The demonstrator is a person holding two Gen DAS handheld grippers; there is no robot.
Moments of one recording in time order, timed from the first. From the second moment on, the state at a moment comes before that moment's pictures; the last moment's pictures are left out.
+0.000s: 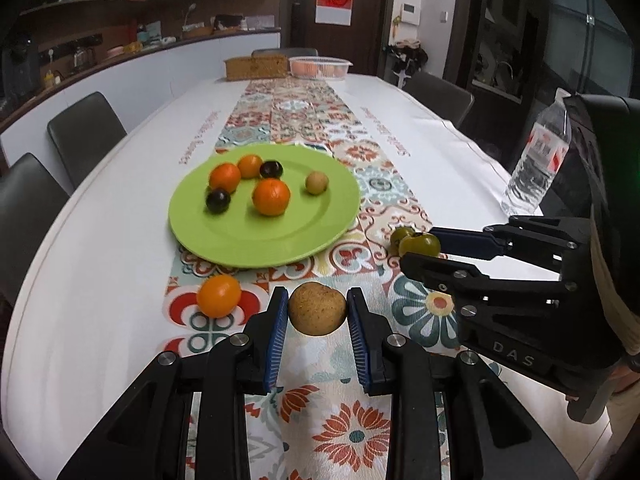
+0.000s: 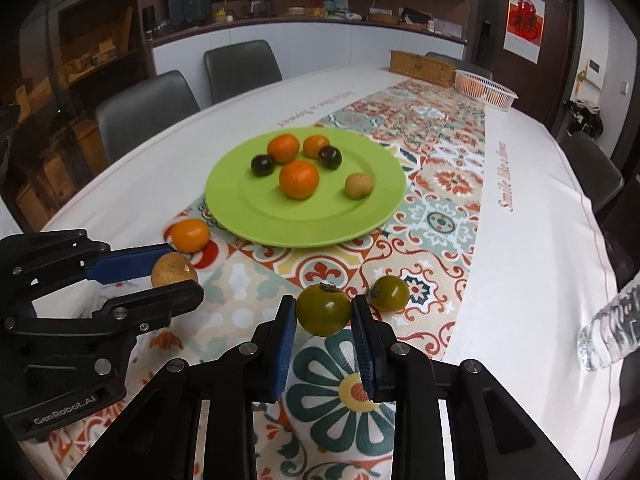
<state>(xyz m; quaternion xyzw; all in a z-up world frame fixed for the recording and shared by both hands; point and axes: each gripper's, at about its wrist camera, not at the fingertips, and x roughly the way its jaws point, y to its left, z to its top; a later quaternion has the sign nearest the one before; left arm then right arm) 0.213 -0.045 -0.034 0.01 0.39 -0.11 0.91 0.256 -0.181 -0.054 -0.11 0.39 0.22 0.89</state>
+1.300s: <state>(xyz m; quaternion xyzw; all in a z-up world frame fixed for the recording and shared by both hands) 0.291 0.013 -0.014 0.00 0.36 -0.10 0.93 0.315 -0.138 -0.008 -0.10 0.36 0.20 0.91</state>
